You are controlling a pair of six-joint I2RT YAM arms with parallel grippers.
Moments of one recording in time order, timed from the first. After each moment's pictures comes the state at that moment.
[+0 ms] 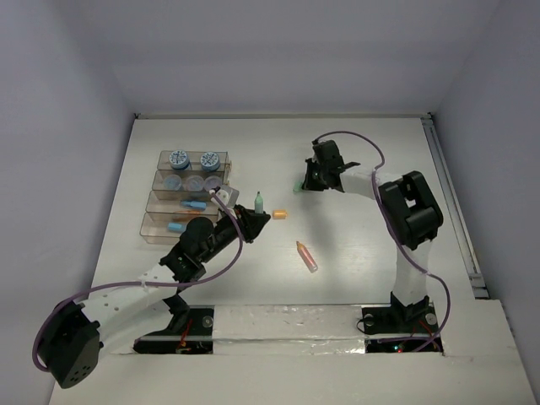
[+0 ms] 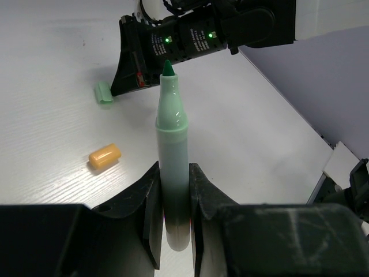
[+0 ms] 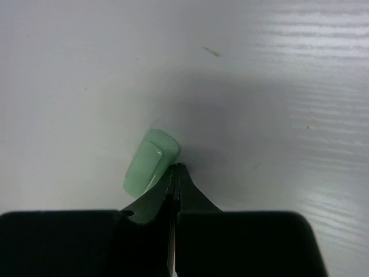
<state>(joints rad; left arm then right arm) -0.75 0.85 0.33 0.49 0.05 -0.45 0.44 2.00 1.29 -0.12 -0.05 0.46</state>
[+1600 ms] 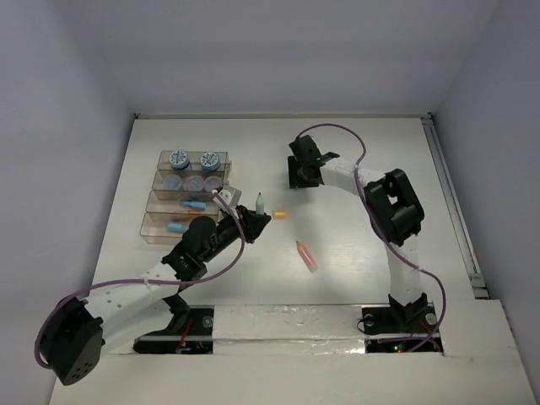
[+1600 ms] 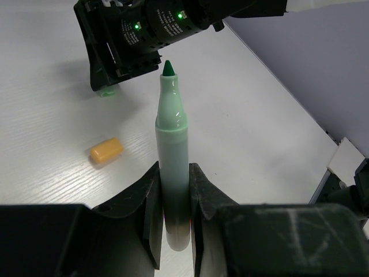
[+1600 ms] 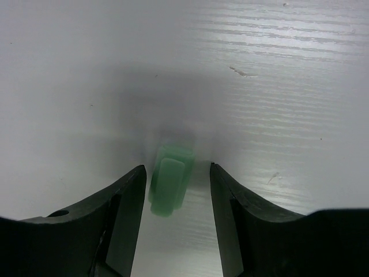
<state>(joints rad) -0.75 0.88 0.33 0.50 0.05 -0.45 0.55 2.12 1.56 -0.38 0.19 0.41</state>
